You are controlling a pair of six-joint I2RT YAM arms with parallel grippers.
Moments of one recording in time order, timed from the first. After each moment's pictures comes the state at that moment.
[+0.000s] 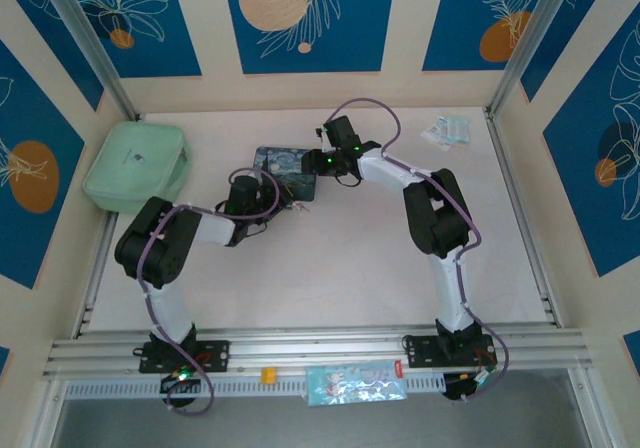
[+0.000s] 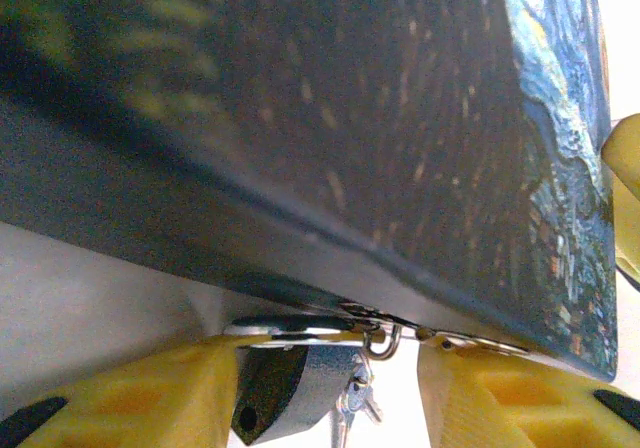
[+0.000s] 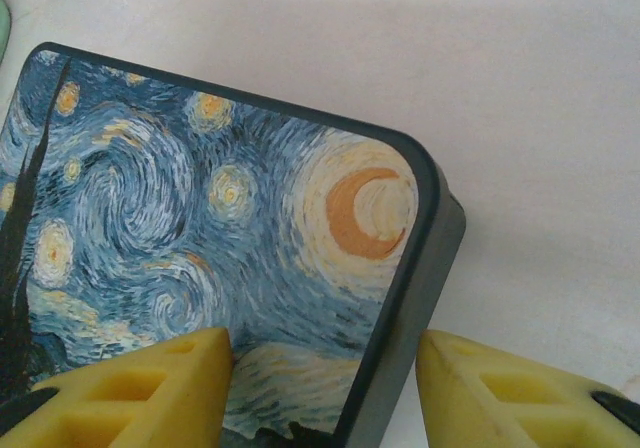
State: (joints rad) left arm -0.41 1.86 0.77 0.51 0.19 -0.99; right arm 0.51 2.16 1.67 -0.35 -0.22 0.44
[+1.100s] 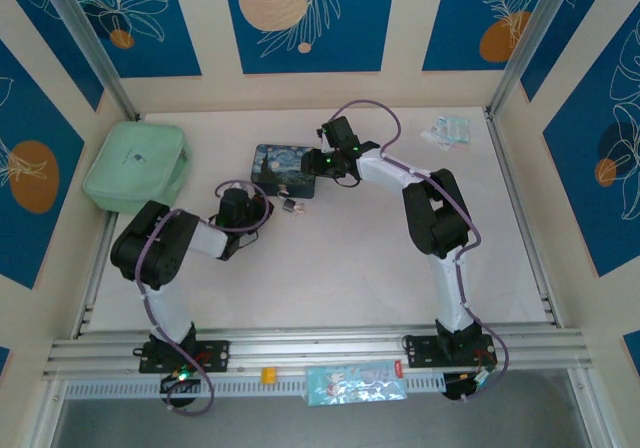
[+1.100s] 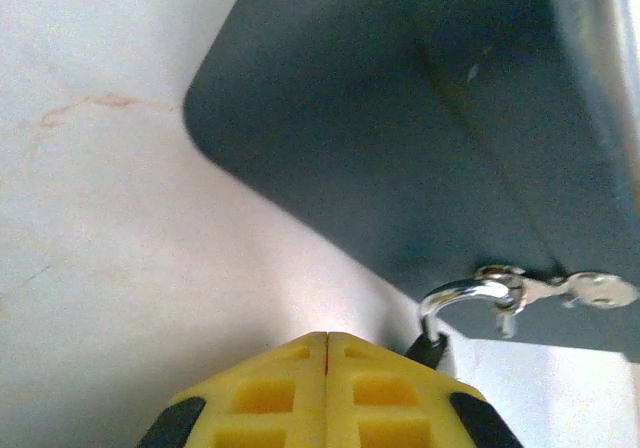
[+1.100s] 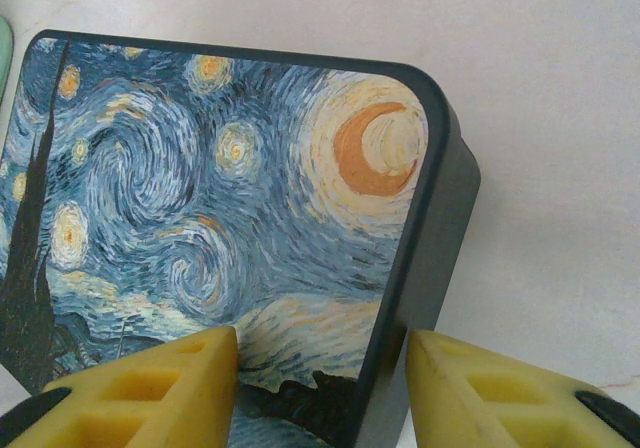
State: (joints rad) left arm -0.37 1.84 0.60 0.71 0.08 -1.02; right arm 0.51 2.16 1.67 -0.36 -0.22 0.51
